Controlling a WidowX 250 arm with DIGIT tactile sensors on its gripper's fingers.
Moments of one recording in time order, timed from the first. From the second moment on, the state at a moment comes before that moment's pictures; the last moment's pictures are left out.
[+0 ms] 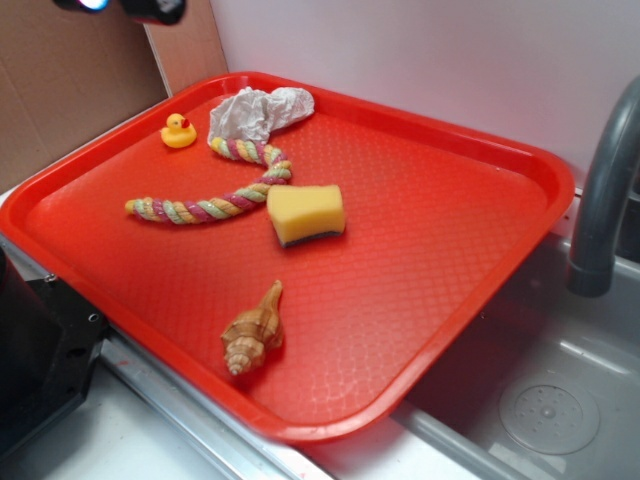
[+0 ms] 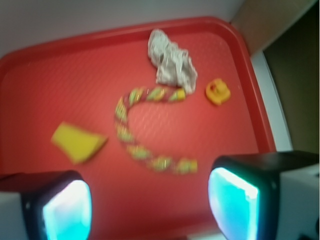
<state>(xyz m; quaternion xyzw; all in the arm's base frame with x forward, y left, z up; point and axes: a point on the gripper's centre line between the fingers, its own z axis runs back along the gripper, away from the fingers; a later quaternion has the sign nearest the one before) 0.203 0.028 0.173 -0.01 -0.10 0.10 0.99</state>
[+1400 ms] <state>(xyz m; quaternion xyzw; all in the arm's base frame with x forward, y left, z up) 0.303 0.083 0.023 0.04 -0.09 0.13 0.99</state>
